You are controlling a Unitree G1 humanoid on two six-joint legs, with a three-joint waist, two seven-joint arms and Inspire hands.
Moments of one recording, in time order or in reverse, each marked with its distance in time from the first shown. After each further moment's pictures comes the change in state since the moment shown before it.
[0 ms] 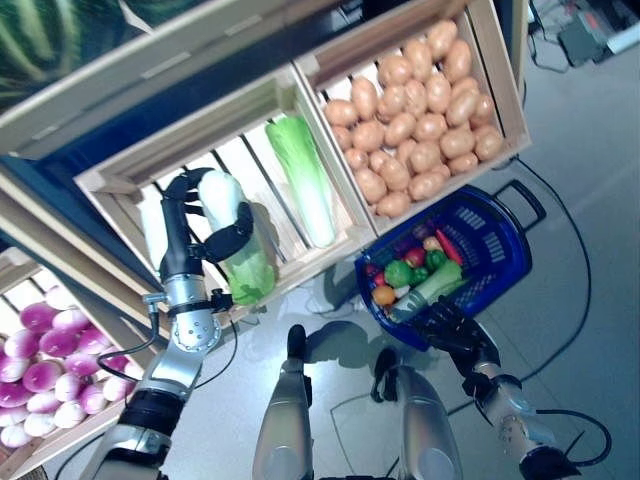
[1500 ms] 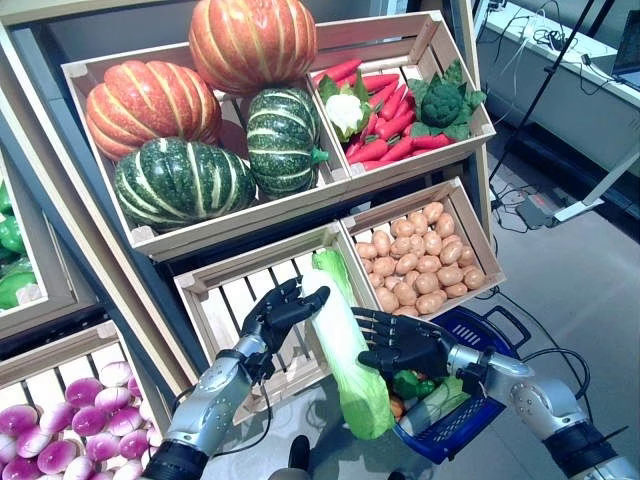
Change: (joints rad) left arm 0.200 -0.073 -0.096 -0.095 -0.711 0.420 -0.648; right arm -0.079 -0.214 0.143 -0.464 0.107 0.621 0.447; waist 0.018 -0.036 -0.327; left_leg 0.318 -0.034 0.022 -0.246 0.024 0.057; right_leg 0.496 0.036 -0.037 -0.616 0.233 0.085
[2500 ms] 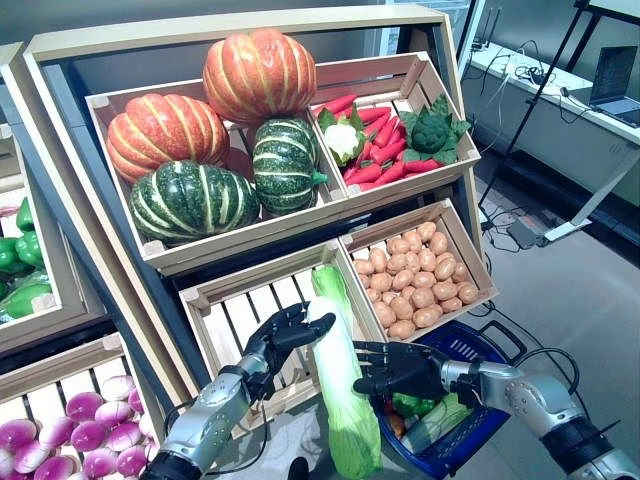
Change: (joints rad) left arm 0.061 0.027 -0.094 0.014 0.017 0.007 0.025; right arm -0.021 -0.016 0.077 0.006 0.001 0.213 -0.014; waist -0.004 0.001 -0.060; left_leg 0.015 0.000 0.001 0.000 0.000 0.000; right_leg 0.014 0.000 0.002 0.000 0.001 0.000
